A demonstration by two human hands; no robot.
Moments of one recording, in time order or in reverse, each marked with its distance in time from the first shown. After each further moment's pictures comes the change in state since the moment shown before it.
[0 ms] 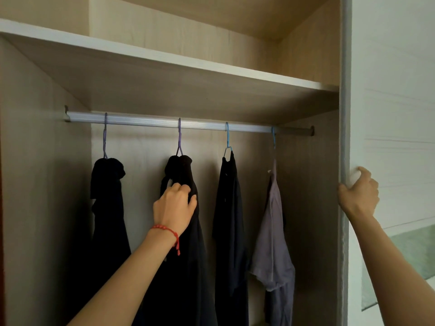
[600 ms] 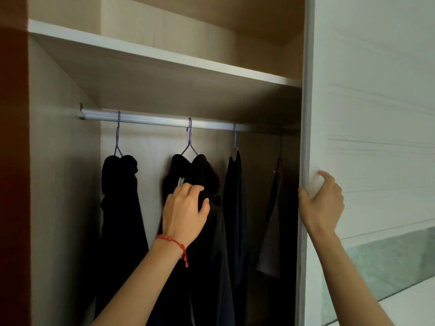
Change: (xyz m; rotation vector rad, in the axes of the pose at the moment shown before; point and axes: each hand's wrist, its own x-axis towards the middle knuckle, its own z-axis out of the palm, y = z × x) left_hand -0.025 -0.007 -0.018 -0.120 0.145 0.151; right_hand -0.101 -0.060 0.014 0.107 0.008 -0.173
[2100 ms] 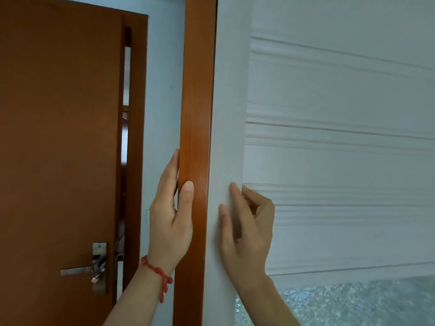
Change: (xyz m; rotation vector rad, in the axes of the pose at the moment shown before) left_hand -0.063 -0.162 -0.207 -0.641 0.285 -0.149; right_hand -0.288 -0.256 0.095 0.684 0.084 -0.620
